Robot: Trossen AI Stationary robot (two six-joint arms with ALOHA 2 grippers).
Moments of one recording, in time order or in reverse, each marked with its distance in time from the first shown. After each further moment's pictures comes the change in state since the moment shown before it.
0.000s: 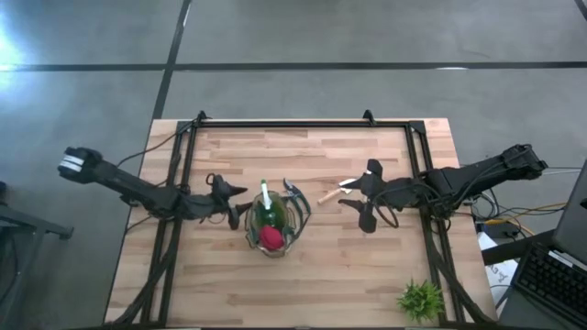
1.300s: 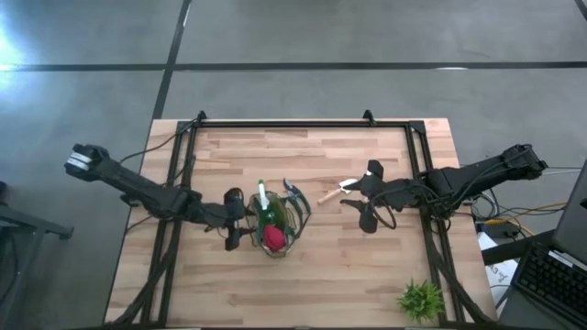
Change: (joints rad) left arm -0.056 0.159 0.277 -0.296 0.328 0.149; right arm -0.001 0.000 -0.002 -0.043 -0.003 0.012
